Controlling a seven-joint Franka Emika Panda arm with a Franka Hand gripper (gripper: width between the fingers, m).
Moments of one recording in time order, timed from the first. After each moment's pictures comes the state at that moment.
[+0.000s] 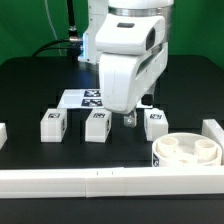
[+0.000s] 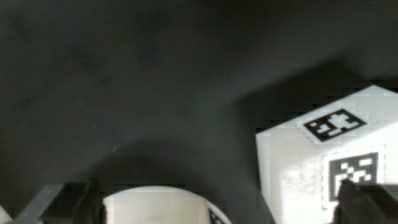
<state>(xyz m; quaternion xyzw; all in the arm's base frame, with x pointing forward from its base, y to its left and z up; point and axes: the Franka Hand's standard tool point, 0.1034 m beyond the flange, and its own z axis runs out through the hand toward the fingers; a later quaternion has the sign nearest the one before) 0.553 0.023 0.058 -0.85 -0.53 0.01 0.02</state>
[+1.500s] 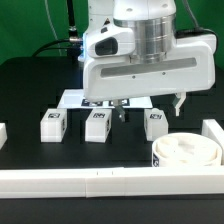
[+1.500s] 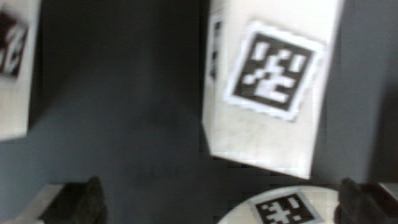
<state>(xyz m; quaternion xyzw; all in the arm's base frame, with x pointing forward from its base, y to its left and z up) 0.540 0.050 0.044 -1.00 0.07 0.03 0.04</state>
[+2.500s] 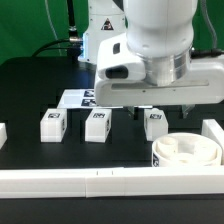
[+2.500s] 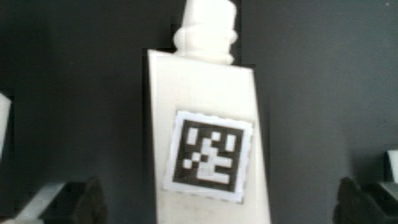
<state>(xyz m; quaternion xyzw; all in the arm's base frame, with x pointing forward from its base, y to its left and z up) 0.524 0.059 0.033 -0.97 0.05 0.23 0.05</state>
